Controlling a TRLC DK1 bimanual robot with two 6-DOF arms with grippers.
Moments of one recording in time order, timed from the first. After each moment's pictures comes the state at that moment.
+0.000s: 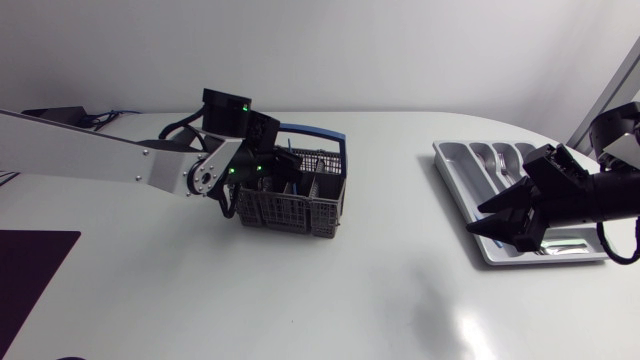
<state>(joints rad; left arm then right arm) -0.46 1.85 1.07 0.27 0.08 0.07 -0.24 1.36 0.87 -0.71 -0.65 -0.92</state>
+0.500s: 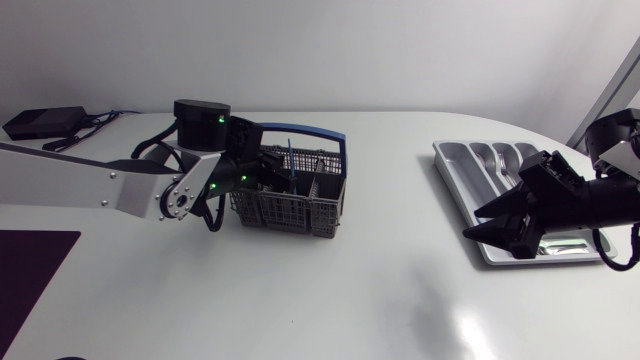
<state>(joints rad) -0.45 1.73 0.90 0.39 0.06 0.07 -0.22 1.34 0.83 -0.69 -0.64 -0.92</state>
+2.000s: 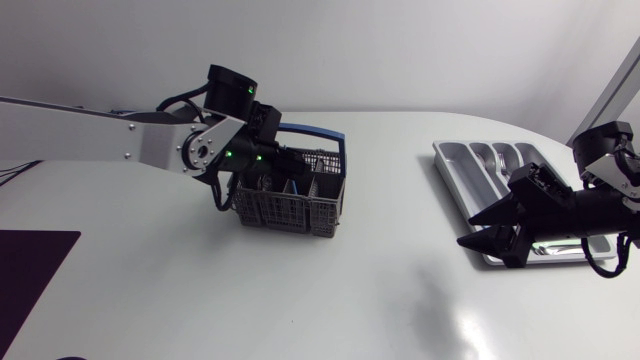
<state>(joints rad) -0.47 1.80 1.17 -0.03 0.13 -0.03 -0.21 1.37 0.78 -0.61 -0.62 -0.92</state>
